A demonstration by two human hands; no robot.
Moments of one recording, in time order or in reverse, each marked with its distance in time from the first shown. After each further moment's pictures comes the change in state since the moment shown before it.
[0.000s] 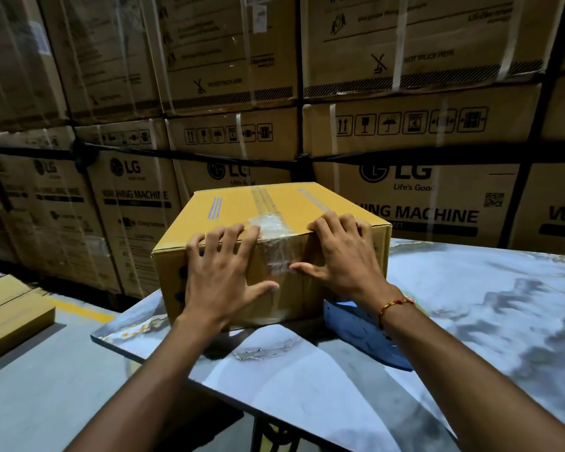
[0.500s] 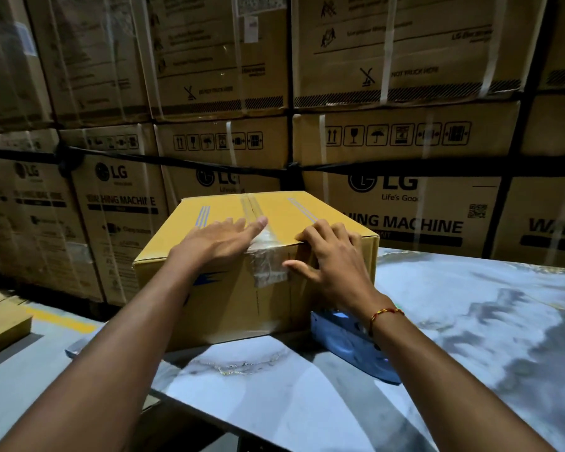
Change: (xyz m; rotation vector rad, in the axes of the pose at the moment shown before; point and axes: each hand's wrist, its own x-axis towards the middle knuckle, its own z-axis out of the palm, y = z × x) left_hand 0.093 -0.012 -0.014 -0.461 -0.764 -0.177; right_hand 0.003 0.008 -0.001 0.131 -0.014 0.038
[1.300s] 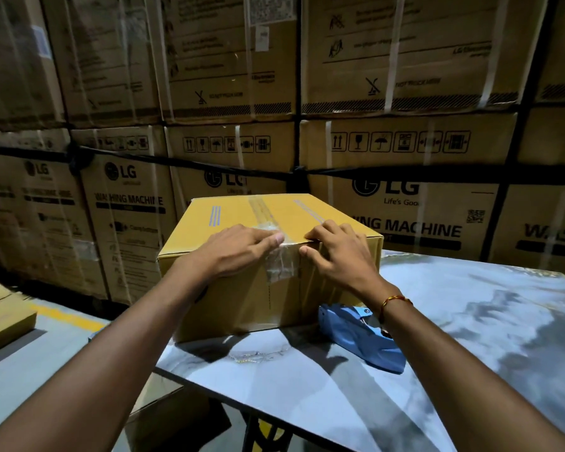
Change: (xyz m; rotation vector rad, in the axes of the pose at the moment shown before) left_hand -0.042 0.001 -0.003 -0.061 0.106 0.280; right_hand 0.010 -0.005 -0.016 0.136 -0.127 0.087
